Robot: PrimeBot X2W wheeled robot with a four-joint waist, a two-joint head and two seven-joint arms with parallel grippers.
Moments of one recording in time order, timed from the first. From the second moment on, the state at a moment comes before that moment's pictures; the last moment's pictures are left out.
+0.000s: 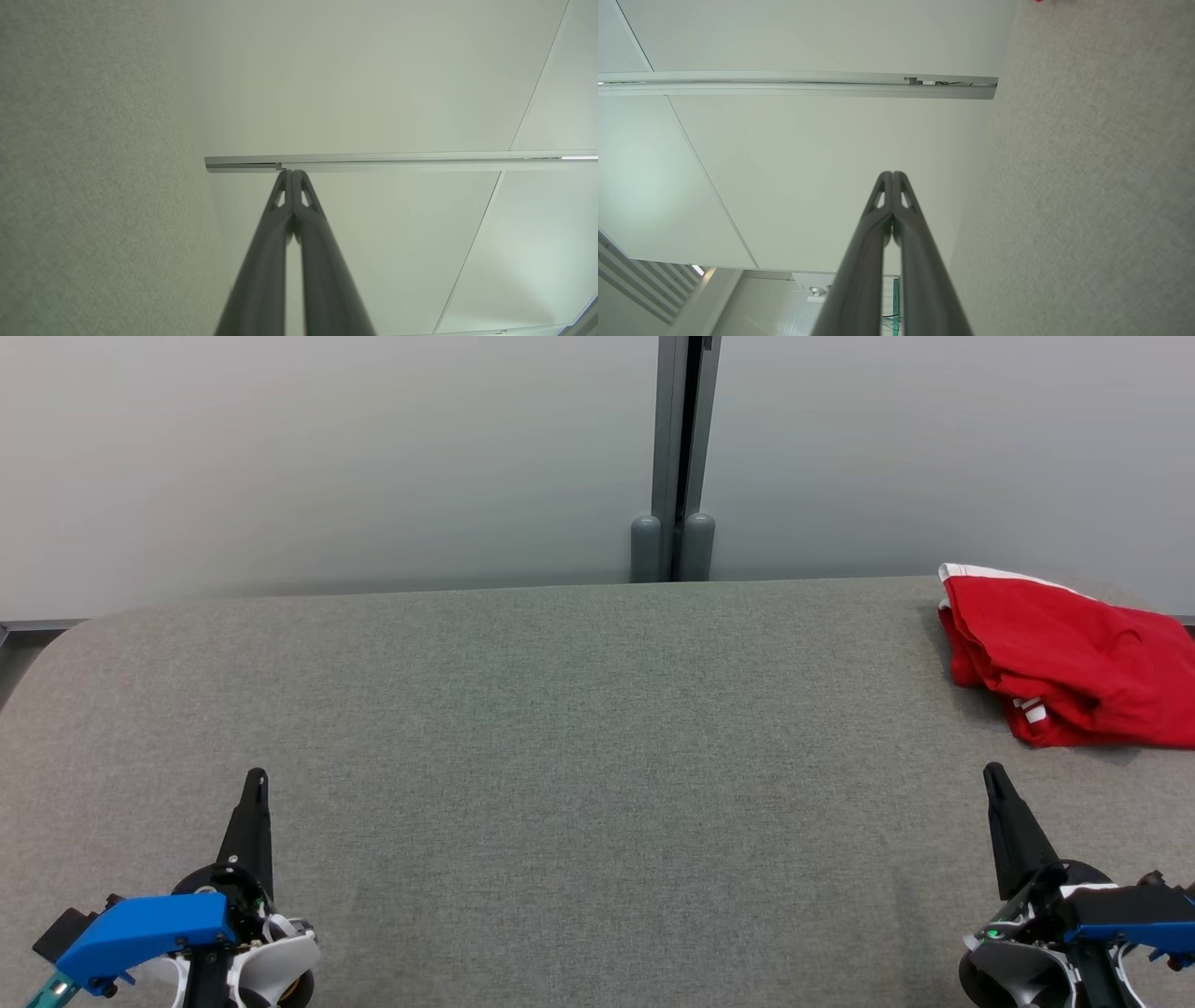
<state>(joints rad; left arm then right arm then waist) -0.10 0.05 0.11 0.25 -1.61 -0.13 0.11 -0.10 -0.05 -0.11 0.25 1.61 0.13 0.11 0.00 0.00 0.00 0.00</state>
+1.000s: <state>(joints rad) -0.10 0.05 0.11 0.25 -1.61 -0.13 0.11 -0.10 -0.05 -0.11 0.25 1.61 0.13 0.11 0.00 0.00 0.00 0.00</state>
